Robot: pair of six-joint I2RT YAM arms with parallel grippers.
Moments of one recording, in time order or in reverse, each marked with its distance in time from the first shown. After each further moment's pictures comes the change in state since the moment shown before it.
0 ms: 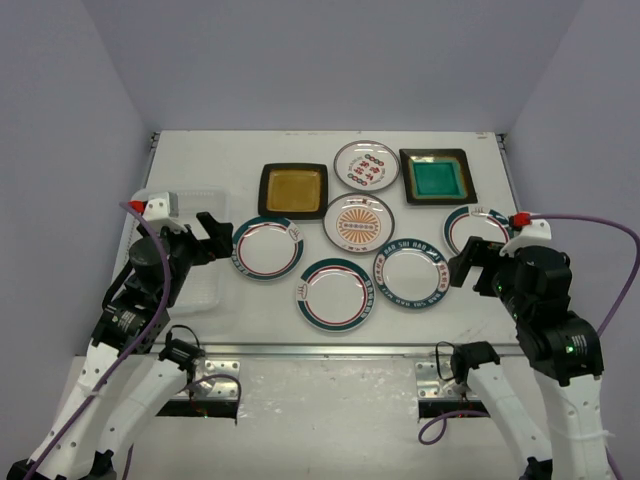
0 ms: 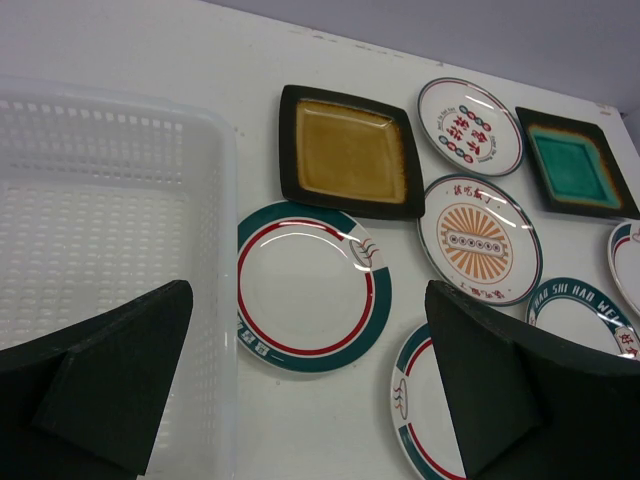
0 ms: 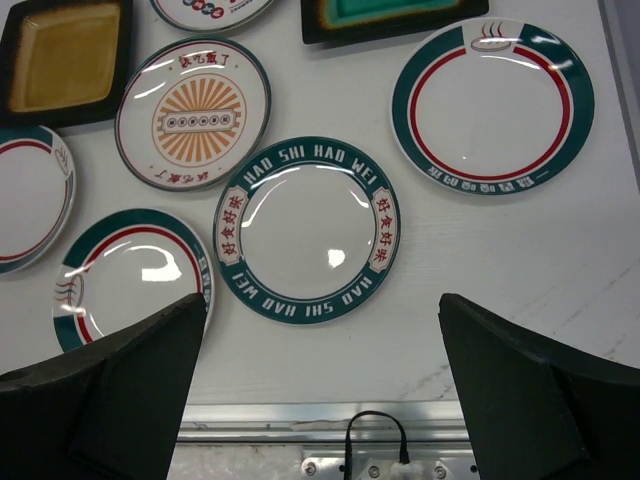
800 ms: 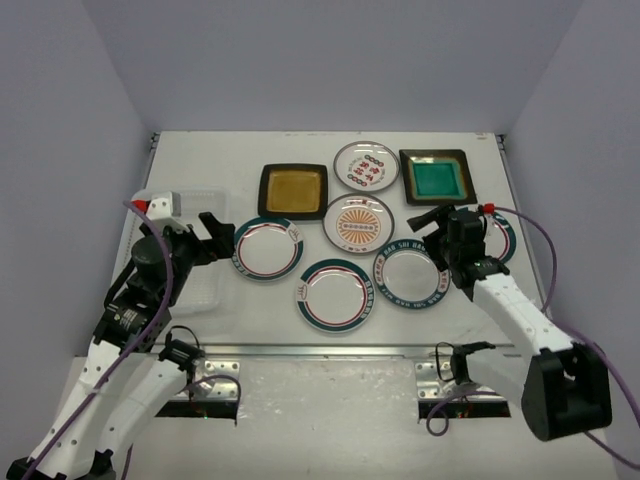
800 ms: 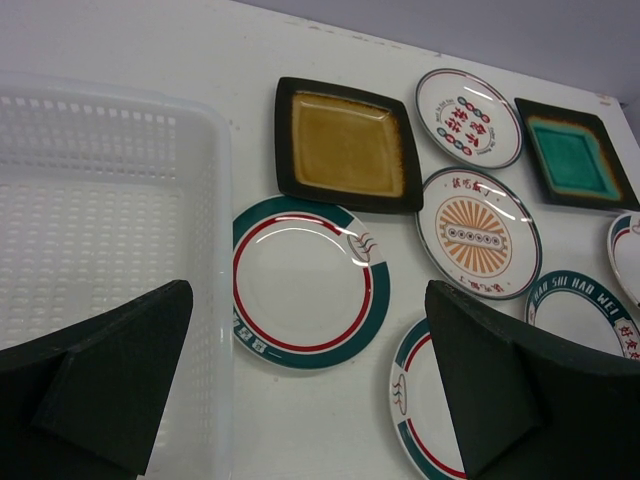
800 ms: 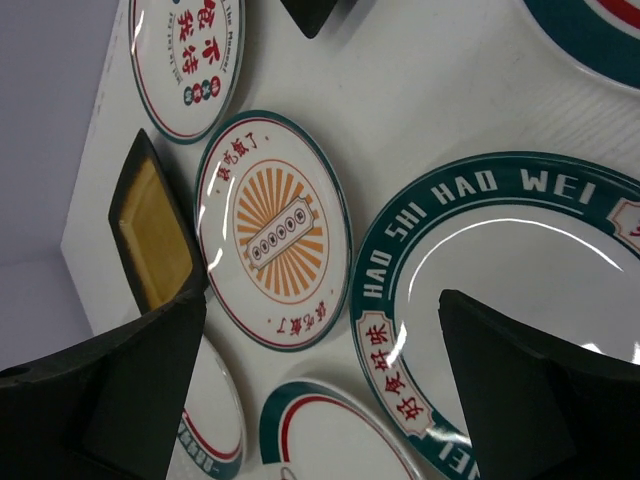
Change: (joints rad) left arm 0.000 0.012 -0.007 0.006 0.013 0.000; right arm 0.028 0.600 -0.439 0.922 0.022 0.846
